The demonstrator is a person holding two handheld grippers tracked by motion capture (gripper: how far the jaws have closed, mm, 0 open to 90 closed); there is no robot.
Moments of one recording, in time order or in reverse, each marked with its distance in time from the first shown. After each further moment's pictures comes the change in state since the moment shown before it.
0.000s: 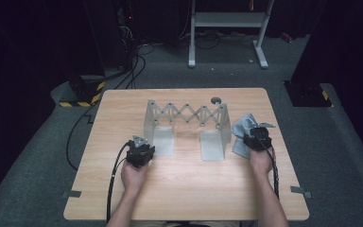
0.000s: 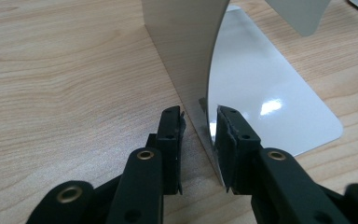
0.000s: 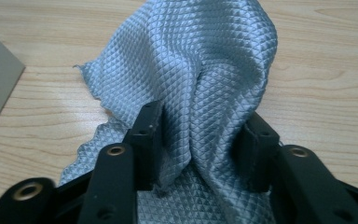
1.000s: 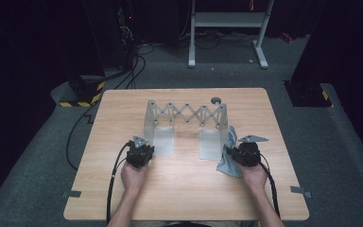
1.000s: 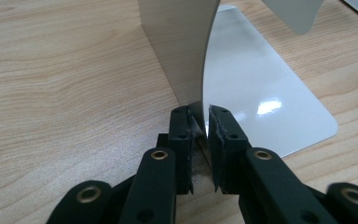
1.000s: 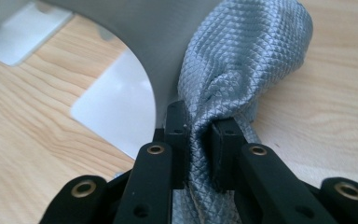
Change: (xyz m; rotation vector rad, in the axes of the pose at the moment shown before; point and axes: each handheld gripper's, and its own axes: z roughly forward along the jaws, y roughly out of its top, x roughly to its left) left arm -0.001 -0.001 -0.001 -0.004 -0.007 0.003; right arm 0.050 -0.028 -0.053 -0.033 0.403 -0.175
